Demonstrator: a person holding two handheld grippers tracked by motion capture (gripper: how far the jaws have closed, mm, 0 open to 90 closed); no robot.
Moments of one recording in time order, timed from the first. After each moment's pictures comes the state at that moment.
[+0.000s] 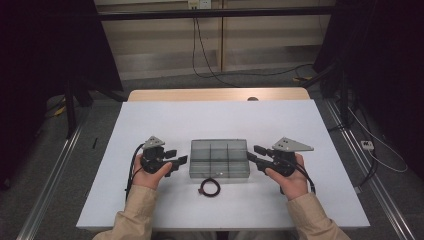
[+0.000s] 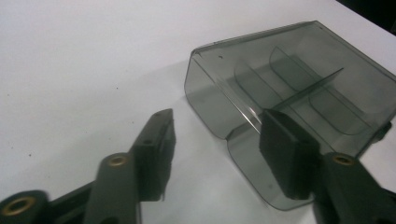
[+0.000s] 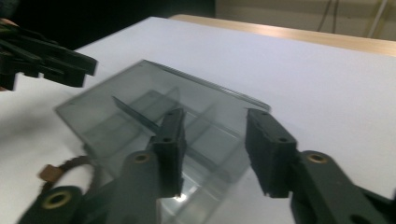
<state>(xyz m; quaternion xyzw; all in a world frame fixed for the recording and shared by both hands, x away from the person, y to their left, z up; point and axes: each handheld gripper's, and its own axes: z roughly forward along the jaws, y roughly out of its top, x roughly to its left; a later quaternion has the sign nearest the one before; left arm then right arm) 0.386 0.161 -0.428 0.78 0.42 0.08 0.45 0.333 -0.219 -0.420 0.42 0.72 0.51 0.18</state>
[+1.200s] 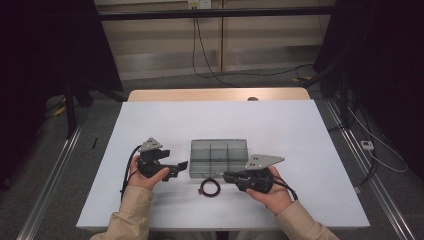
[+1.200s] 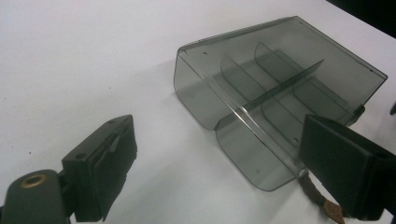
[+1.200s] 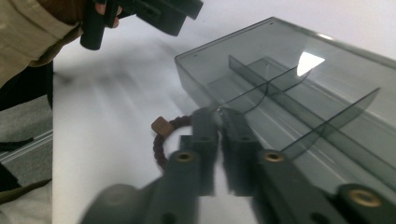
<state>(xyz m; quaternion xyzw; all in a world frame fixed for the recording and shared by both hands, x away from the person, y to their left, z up) 0.380 0.166 -0.425 0.79 0.39 0.07 0.46 0.310 -0.160 -0.433 0.31 0.80 0.51 0.07</state>
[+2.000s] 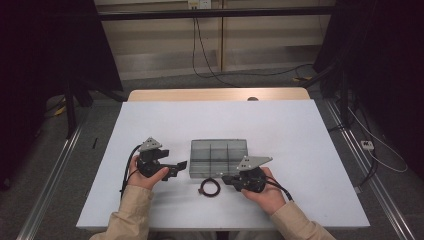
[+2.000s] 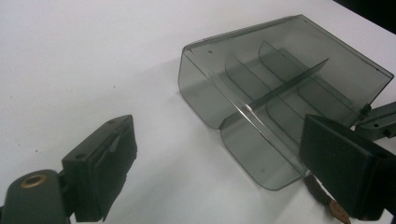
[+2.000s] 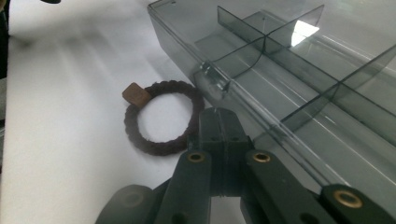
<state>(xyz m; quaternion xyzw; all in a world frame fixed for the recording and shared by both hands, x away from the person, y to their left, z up) 0.382 0.168 -0.425 0.79 0.39 0.08 0.46 0.321 -0.149 -0.455 0.32 0.83 0.45 0.07</state>
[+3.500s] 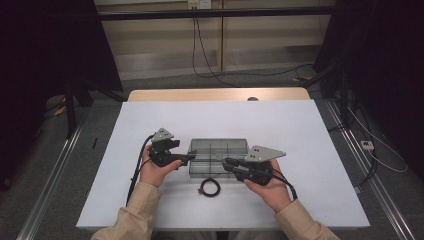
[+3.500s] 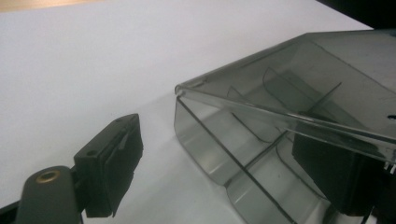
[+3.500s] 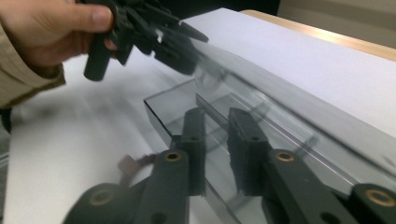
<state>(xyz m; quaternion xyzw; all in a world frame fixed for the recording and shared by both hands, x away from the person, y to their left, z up) 0.413 0.138 -0.427 0.80 0.37 0.09 0.47 0.321 -0.160 -0.415 0.32 0.78 0.52 0.15</state>
